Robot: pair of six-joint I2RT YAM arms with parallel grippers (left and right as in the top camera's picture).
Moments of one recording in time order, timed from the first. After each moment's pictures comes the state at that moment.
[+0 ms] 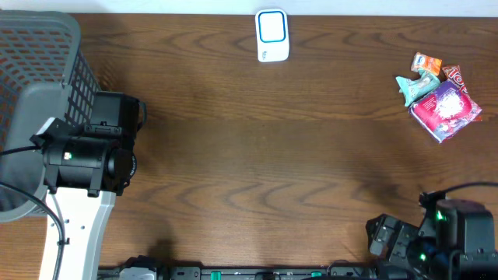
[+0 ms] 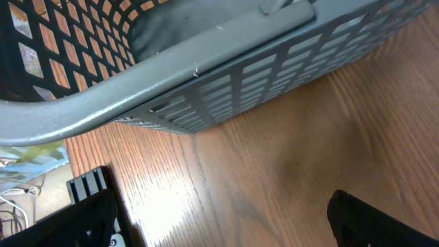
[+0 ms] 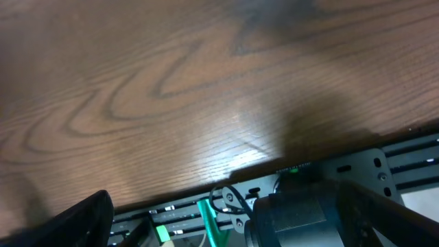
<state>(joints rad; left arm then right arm) -0.10 1.18 1.34 -1.49 -0.64 -1.11 0.06 0.61 1.12 -1.64 -0.10 0.46</state>
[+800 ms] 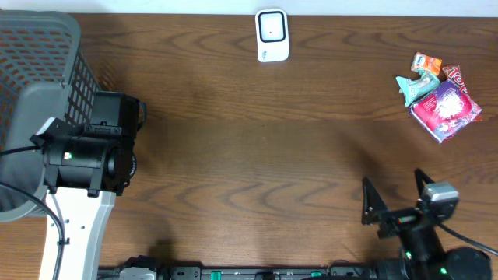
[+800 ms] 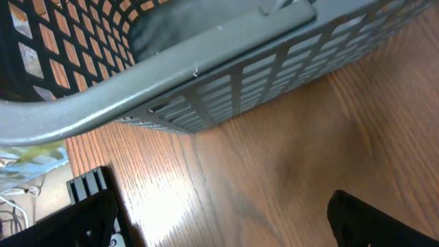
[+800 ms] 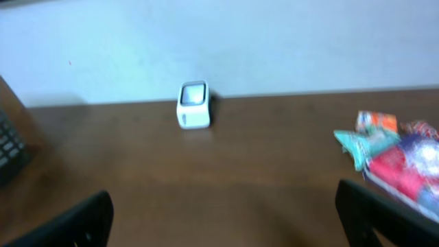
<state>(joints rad) -0.10 1.18 1.34 -1.49 -0.64 -1.11 0.06 0.10 0.61 -0.66 -0.16 0.13</state>
